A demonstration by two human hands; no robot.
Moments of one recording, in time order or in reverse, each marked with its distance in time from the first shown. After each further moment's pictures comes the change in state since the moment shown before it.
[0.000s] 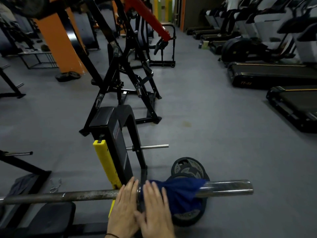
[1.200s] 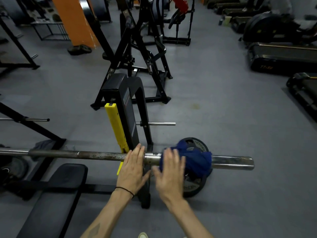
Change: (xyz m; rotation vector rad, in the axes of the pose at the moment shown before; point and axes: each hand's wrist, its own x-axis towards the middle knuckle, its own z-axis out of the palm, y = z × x) left_hand 0.001 0.011 -0.002 0.028 0.010 -0.092; right_hand -0.017 0.025 0.001 0.207 0.207 0.163
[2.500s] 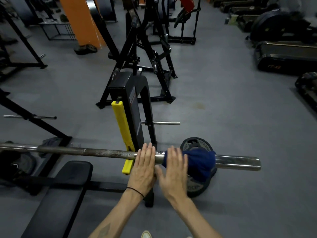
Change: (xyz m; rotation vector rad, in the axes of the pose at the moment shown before) left_hand -0.007 0.022 0.008 0.201 -0.003 0.063; right_hand -0.002 0.001 0.002 -0.035 -0.054 -0.029
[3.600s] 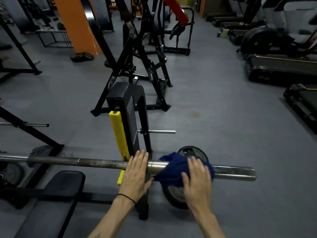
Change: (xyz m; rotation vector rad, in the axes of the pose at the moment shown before) left_hand 0.014 -0.022 -0.002 -0.211 -0.077 -0.074; right_hand -0.003 0.078 -0.031 -0.102 0.103 0.036
